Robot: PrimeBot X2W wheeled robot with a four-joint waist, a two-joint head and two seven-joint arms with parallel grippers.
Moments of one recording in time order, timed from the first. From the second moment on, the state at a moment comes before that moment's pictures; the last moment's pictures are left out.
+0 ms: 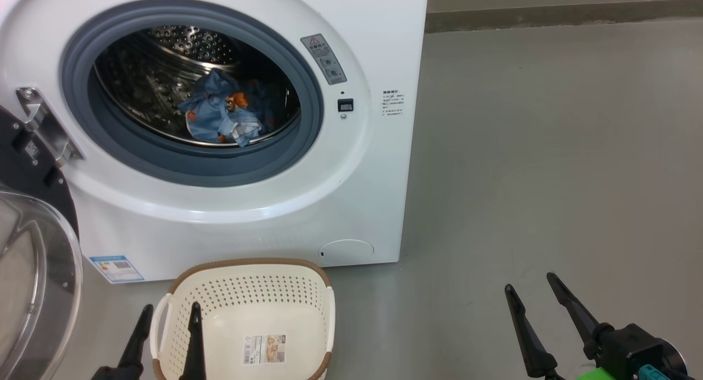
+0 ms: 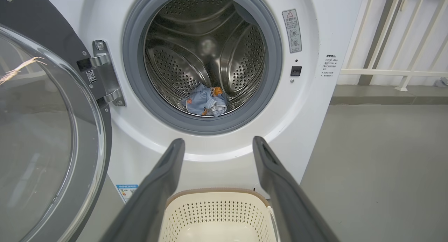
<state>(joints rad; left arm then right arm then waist) 0.08 0.31 -0.38 -0.06 -0.43 0.29 -0.20 0.15 -0.06 0.04 -0.15 0.13 0.12 -0.10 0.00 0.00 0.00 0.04</state>
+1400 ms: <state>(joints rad) 0.08 0.33 -0.40 -0.07 -0.43 0.29 -0.21 0.15 -0.06 0.04 -0.15 0.13 0.12 -0.10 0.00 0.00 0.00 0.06</state>
